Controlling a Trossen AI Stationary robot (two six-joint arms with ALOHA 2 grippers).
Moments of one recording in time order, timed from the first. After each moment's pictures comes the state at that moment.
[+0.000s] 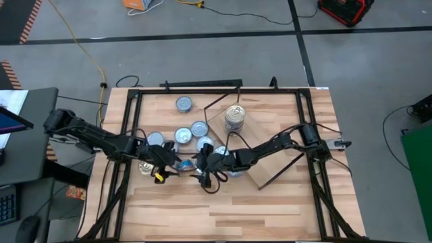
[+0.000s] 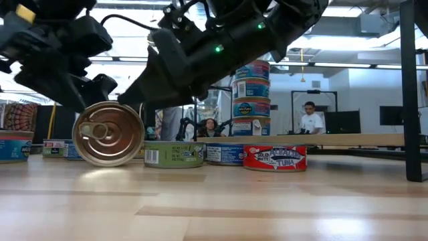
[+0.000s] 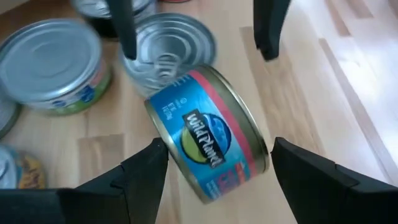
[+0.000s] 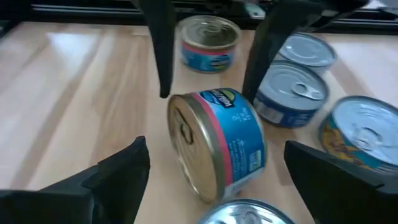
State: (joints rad) left arm -0.25 1.03 0.44 -0.11 -0.06 -0.08; right arm 0.19 2.10 1.32 0.32 0.23 0.05
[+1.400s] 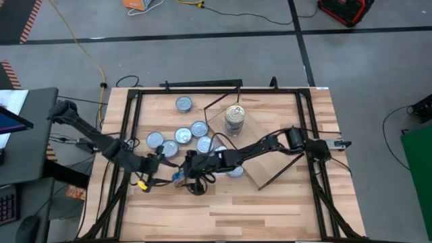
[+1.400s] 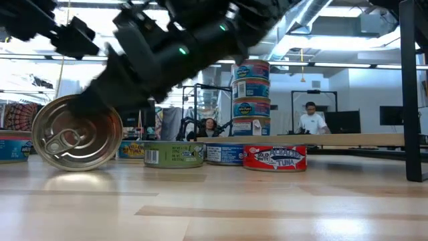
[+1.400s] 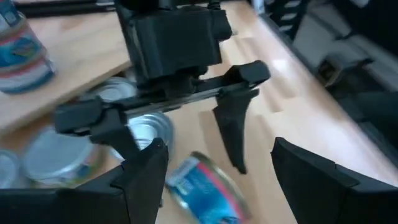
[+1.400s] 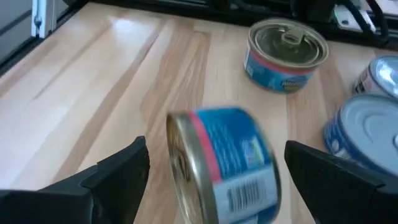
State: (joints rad) left arm -0.59 0.77 0.46 -0.11 -0.36 -0.19; right arm 0.16 2.28 1.65 0.12 0.00 -0.07
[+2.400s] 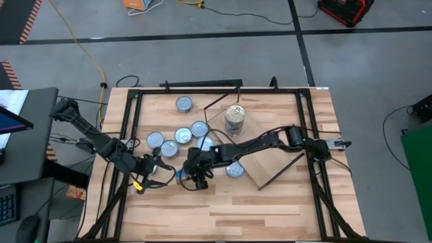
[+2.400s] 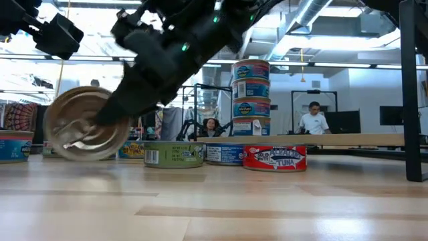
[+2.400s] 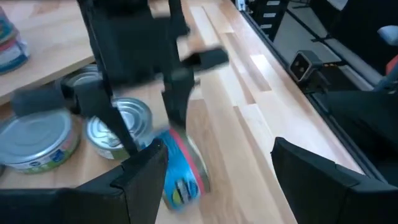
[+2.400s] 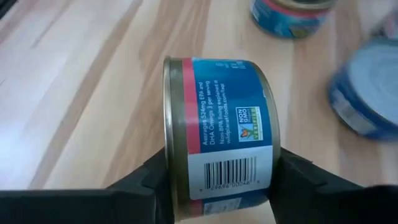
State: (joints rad) left arm -0.65 0.71 0.46 -0.19 -0.36 -0.26; right arm 0.13 2.26 1.76 -0.23 -0.08 -0.08
